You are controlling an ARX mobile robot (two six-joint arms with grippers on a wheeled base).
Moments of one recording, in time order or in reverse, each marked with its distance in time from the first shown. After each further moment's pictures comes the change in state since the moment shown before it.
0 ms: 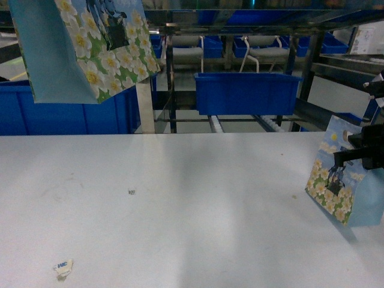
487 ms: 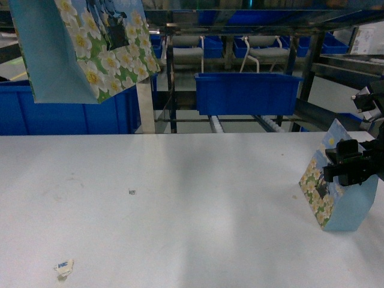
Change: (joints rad) left arm 0.000 0.000 0.000 0.000 0.000 0.000; right arm 0.035 0.000 -0.055 0.027 -0.011 0.005
